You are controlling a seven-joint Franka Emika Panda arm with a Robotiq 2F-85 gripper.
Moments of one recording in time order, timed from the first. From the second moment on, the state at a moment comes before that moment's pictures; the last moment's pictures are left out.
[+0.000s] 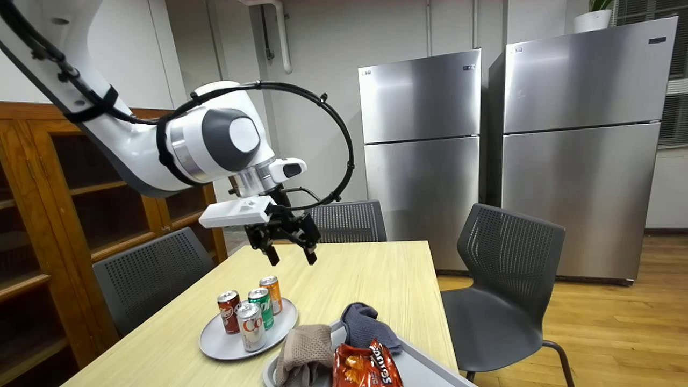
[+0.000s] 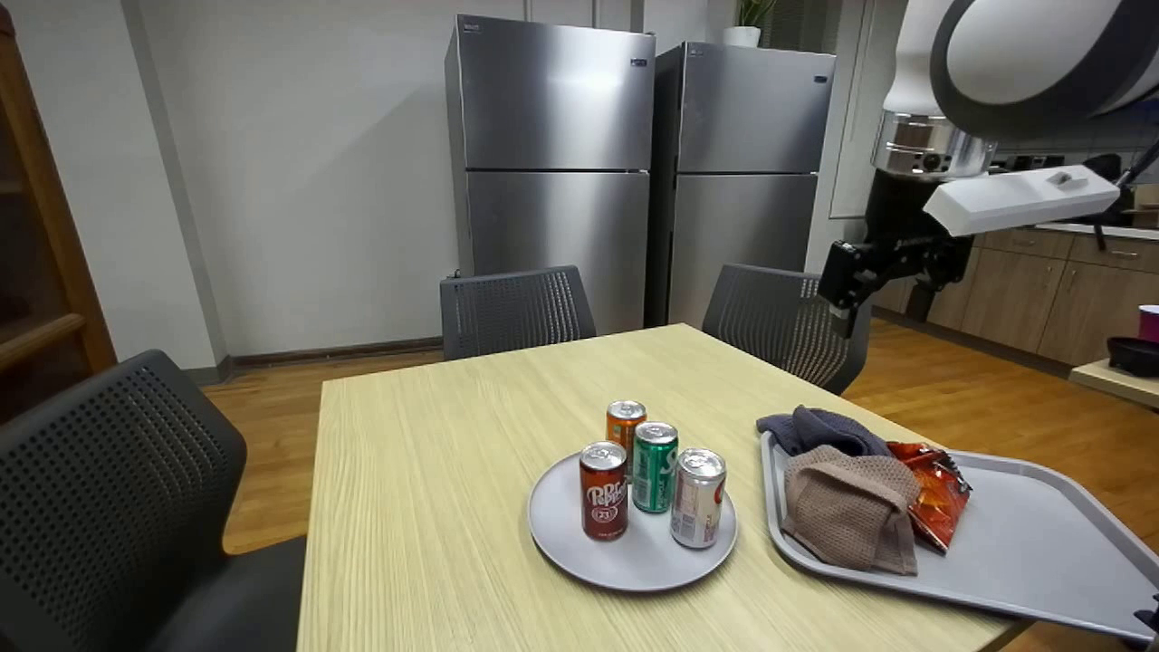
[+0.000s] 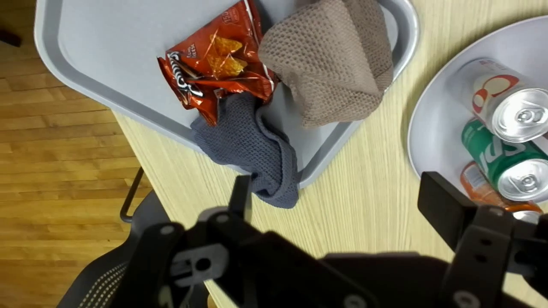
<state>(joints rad) -0.15 -0.19 0.05 -2.69 -0.30 2.70 0.18</state>
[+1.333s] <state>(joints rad) -0.15 0.01 -0.03 -2.58 -0.39 2.71 0.18</state>
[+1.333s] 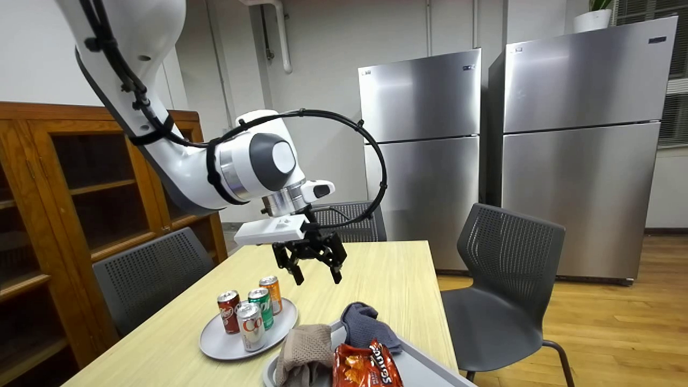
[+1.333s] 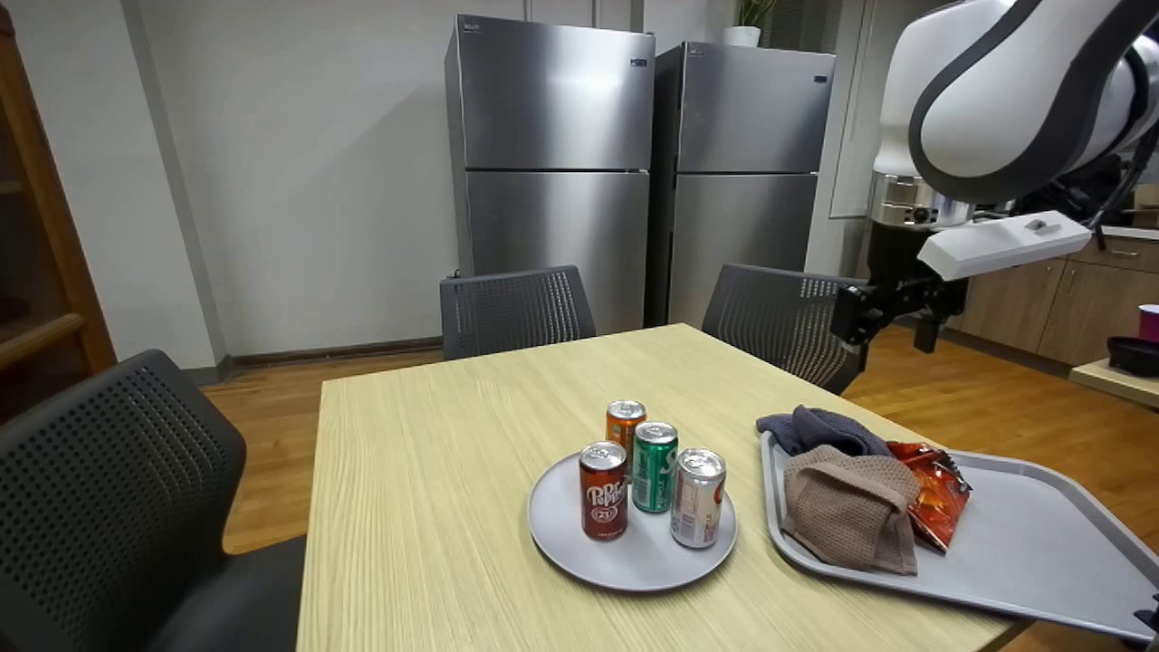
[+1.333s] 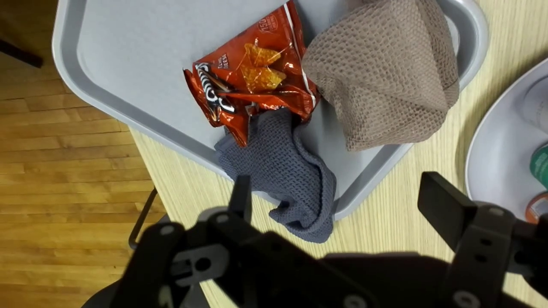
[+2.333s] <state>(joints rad) -0.04 0.26 -0.18 -2.44 -0.48 2.79 0.32</state>
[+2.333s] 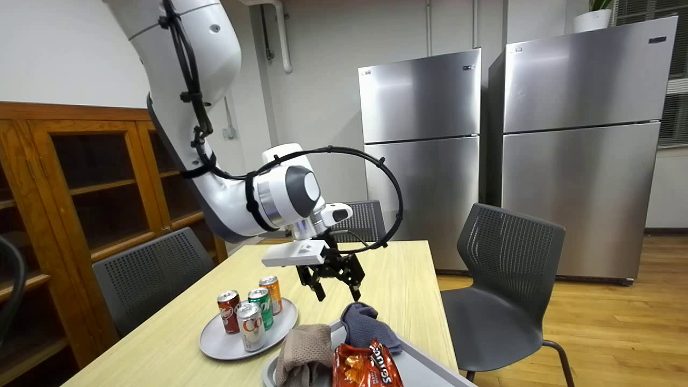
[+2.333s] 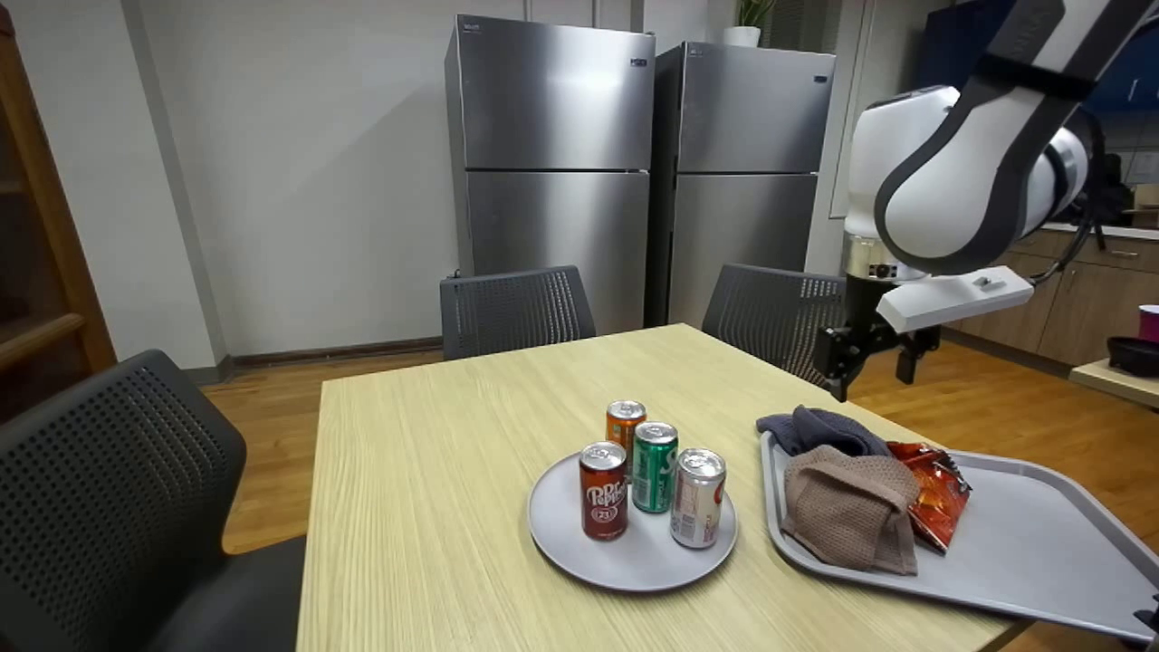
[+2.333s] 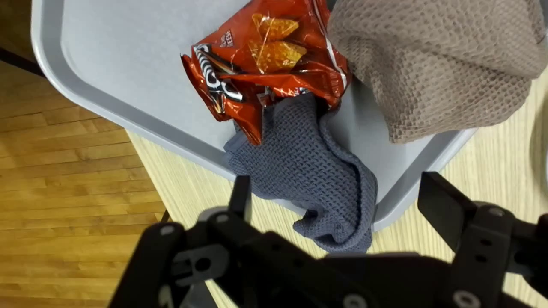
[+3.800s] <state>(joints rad) 0.19 0.67 -0.38 -2.18 -0.43 2.91 0.33</state>
